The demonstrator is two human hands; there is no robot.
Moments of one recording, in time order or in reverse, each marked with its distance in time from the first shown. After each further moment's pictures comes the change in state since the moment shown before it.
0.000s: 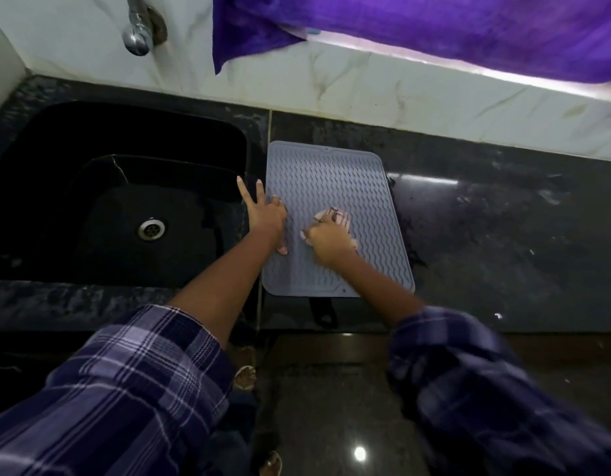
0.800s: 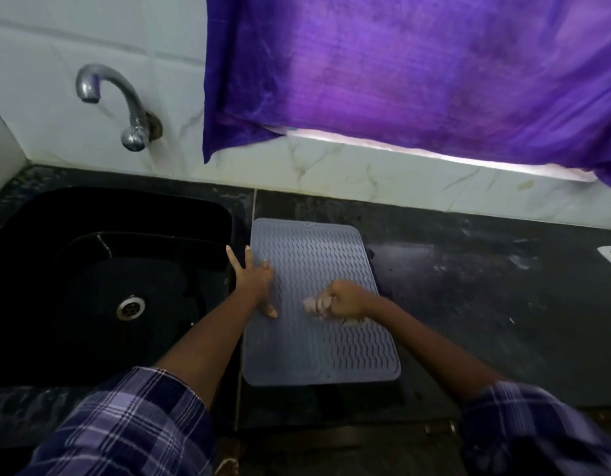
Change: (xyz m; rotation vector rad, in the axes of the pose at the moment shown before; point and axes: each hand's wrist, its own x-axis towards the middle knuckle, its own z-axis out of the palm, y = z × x) left_hand 0.043 -0.009 -0.019 -0.121 -0.051 0.109; right_hand -0.011 0.082 -0.047 0.618 -0.227 -0.042
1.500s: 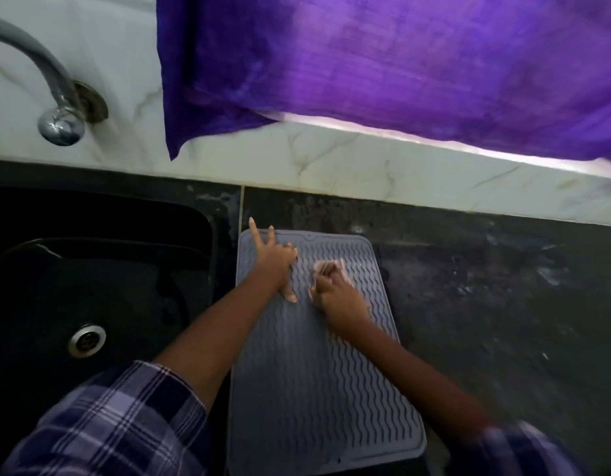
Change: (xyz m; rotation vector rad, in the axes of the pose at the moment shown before) left_hand 0.133 0.012 -0.065 0.096 -0.037 0.118; right_hand 0.133 0.046 0.006 -0.364 0.261 0.021
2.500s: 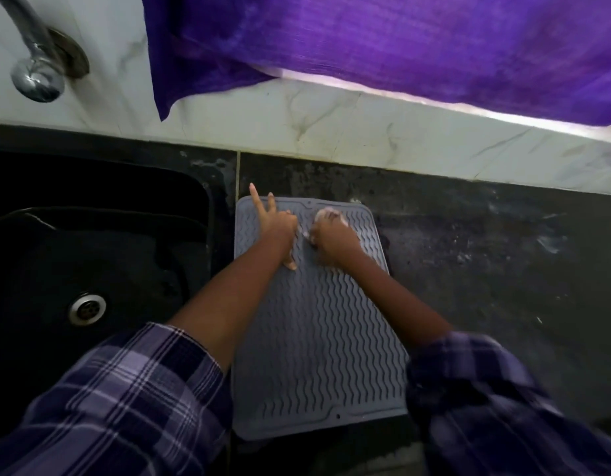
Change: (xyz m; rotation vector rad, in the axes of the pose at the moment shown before) left_hand 0.002 0.012 -0.001 0.015 -0.042 -0.072; right_hand 0.051 0.004 -0.023 -0.012 0.046 0.154
